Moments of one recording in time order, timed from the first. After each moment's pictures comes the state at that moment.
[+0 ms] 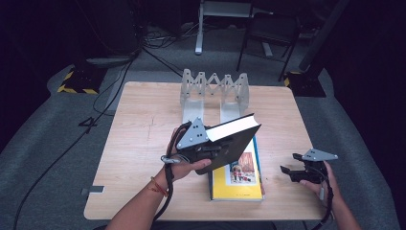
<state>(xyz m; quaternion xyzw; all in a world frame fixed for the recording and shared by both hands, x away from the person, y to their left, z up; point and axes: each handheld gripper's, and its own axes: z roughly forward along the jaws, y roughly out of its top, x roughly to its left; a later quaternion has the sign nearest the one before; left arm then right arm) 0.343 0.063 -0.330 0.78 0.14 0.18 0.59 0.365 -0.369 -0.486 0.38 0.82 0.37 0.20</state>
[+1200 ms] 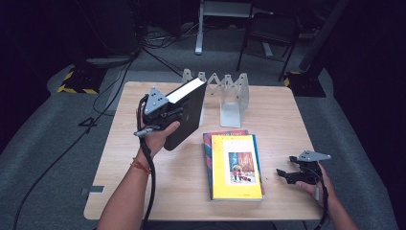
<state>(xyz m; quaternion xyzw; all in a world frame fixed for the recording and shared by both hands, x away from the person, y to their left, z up) 0.412 0.143 -0.332 0.70 0.35 0.28 0.56 0.371 -0.365 -0.505 0.39 0.83 0.36 0.18</state>
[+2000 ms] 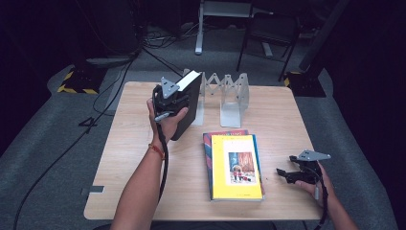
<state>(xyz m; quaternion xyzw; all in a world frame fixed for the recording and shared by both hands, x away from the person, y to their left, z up) 0.472 0.118 -0.352 0.68 0.42 0.32 0.51 0.372 -0.364 -0.505 0.39 0.83 0.36 0.18</state>
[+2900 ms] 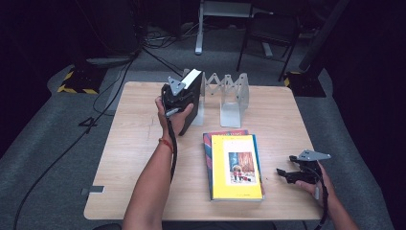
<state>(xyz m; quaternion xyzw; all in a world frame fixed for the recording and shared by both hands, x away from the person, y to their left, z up) 0.502 0.104 -0.380 0.66 0.44 0.33 0.50 0.372 -0.365 -0.505 0.39 0.83 0.36 0.17</state>
